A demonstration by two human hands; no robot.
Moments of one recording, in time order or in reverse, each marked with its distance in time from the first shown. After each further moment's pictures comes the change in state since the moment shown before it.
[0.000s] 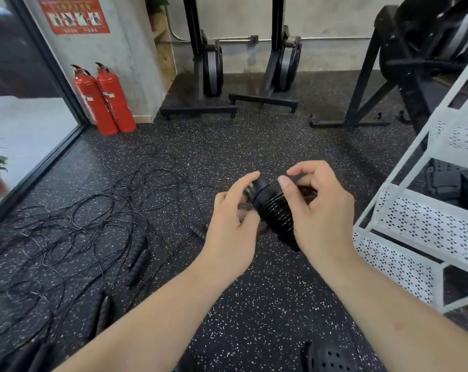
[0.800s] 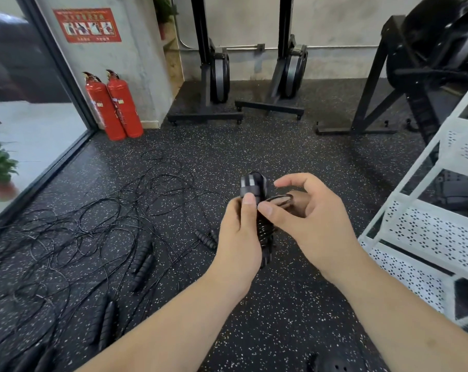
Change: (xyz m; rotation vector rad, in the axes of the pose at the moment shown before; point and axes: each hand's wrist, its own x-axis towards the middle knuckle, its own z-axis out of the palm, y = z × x) left_hand 0.003 -0.002 0.011 -0.328 0.157 -0.175; right_hand 0.002 -0.026 0.001 0.419 -0.377 0.244
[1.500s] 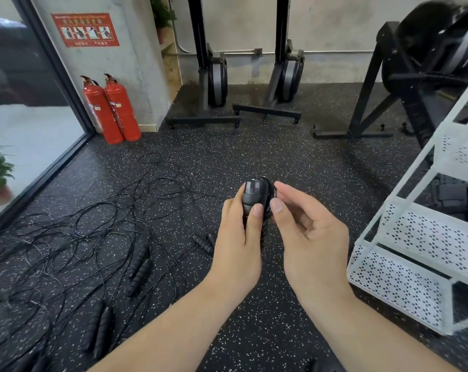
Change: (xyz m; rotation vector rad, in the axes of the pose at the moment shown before) left_hand 0.005 -0.008 -0.006 0.407 -0.038 0.371; right_hand -0.018 0.017 0.025 0.167 0.313 -0.109
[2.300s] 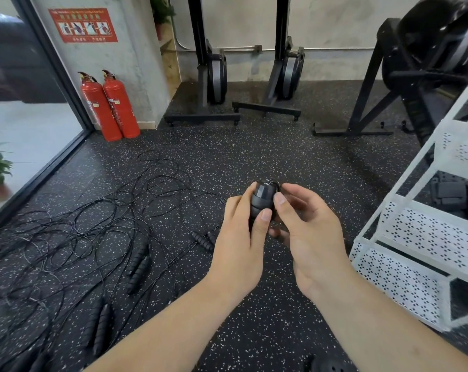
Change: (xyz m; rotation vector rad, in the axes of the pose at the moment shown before) left_hand -0.003 -0.005 -0.002 0.093 -0.095 0.020; right_hand 0.016 0.010 -0.001 0.235 0.033 0.323
